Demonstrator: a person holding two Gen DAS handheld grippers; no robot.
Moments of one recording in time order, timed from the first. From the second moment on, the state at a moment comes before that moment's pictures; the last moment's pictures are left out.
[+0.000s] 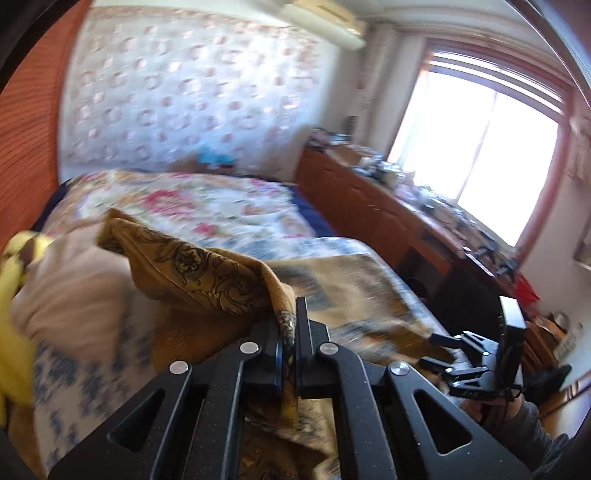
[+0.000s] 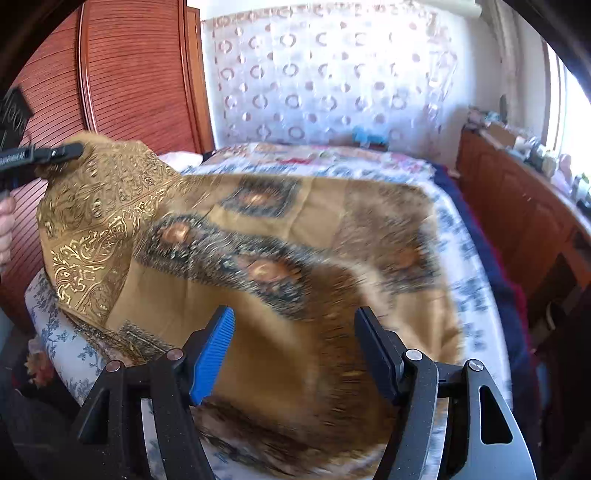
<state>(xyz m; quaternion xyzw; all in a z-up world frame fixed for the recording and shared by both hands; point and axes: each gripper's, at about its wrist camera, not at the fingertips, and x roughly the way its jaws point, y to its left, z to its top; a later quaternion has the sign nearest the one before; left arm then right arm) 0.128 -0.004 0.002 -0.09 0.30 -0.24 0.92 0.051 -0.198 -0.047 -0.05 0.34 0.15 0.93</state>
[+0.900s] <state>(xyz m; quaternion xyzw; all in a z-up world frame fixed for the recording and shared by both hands) 0.125 -0.129 0.023 0.01 0.30 -0.35 0.89 0.021 -0.257 -0.019 -0.01 0.31 0.11 0.94</state>
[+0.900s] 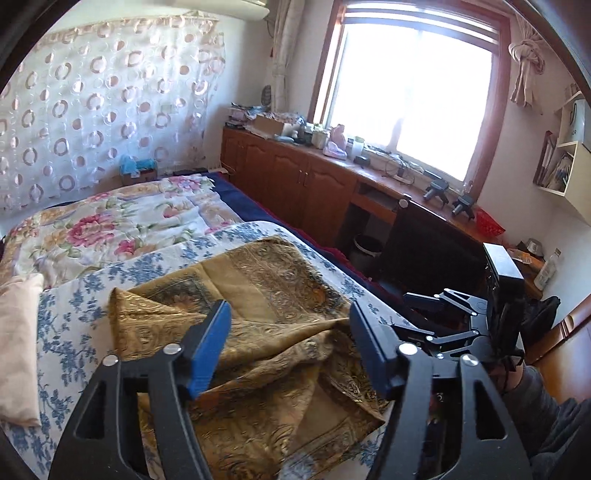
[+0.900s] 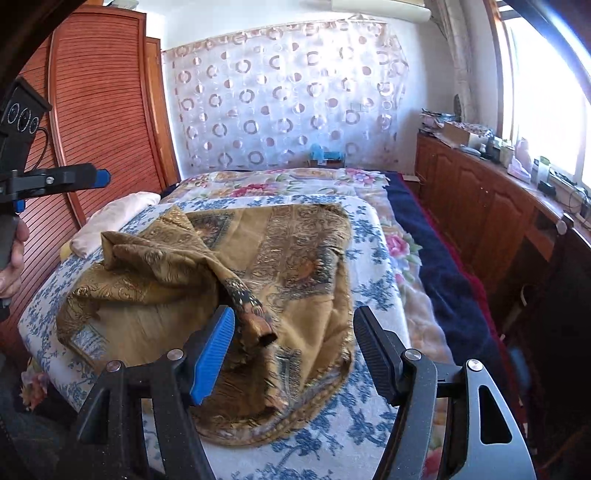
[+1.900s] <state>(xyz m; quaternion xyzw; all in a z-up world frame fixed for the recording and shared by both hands) 0.104 0.016 -0.030 -0.03 0.28 -0.14 0.95 0.124 -0.091 -0.018 -0.17 0.37 0.32 0.86</state>
